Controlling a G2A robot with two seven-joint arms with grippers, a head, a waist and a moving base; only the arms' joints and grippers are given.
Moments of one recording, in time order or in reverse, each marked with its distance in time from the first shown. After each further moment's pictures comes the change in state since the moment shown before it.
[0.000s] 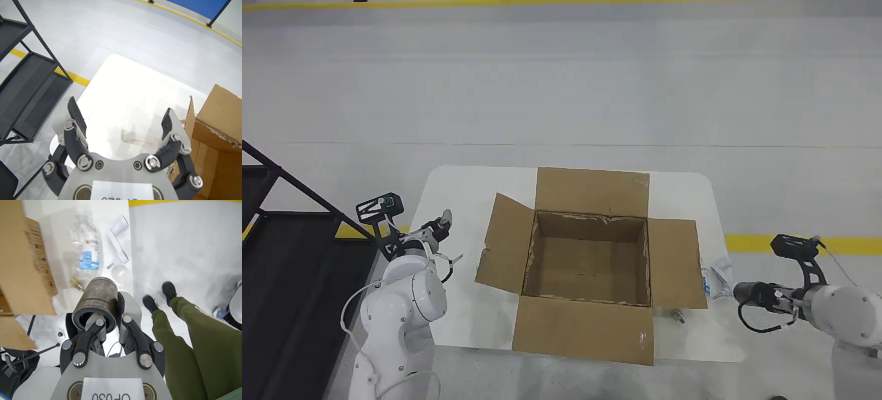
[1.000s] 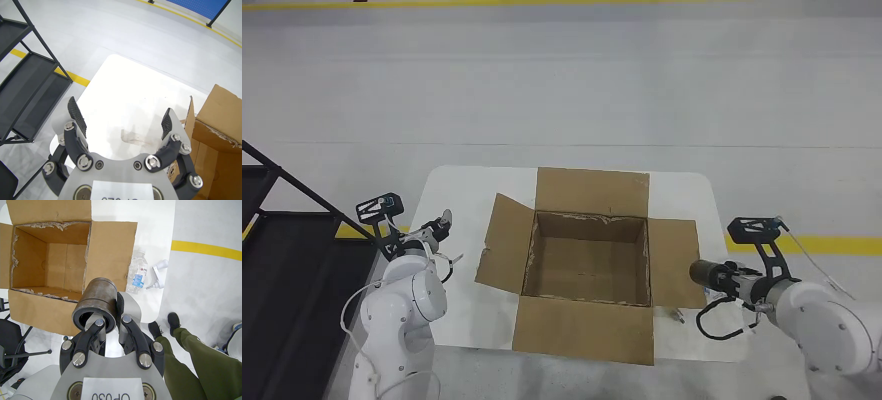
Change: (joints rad) left arm 0.000 0.000 0.000 0.000 0.000 0.000 0.000; right arm 0.035 0.021 -0.246 -0.228 -0.045 0.113 -0.046
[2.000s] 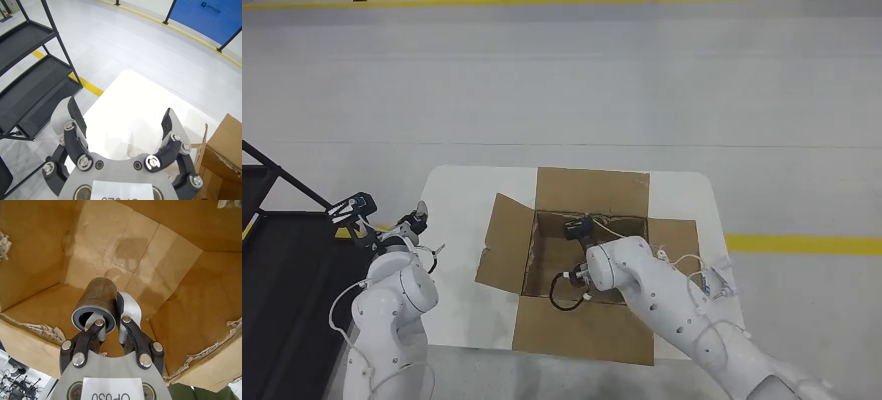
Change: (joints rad) left arm -0.018 -0.005 -0.052 0.038 0.008 0.088 0.104; right arm 0.716 -0.240 -1.006 0.892 0.012 0.264 -0.171
